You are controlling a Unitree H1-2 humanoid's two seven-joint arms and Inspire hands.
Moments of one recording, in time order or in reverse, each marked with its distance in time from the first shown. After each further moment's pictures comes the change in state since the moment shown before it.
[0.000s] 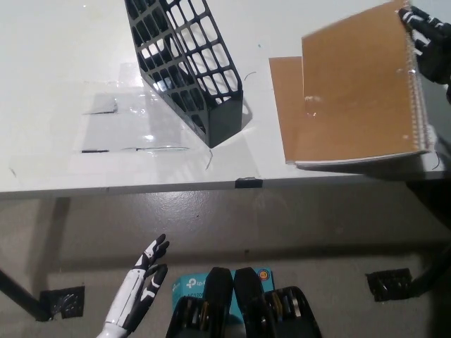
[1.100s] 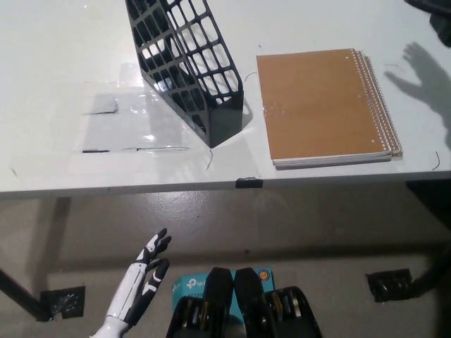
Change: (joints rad) left_arm -0.025 0.000 0.000 0.011 0.004 0.002 0.000; right_arm 0.081 -0.018 0.105 -0.300 -0.101 -0.185 0.111
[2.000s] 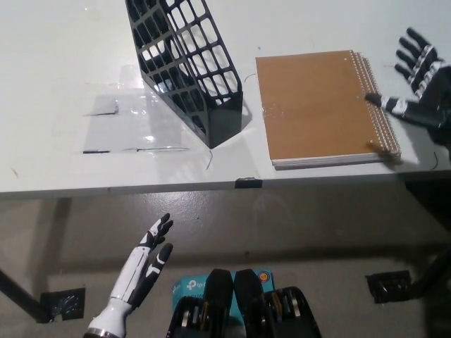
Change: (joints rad) left_arm -0.071 0.000 0.000 0.038 -0.001 0.015 -0.001; right_arm 0.577 0.108 0.042 -0.846 -0.006 0.111 -0.005
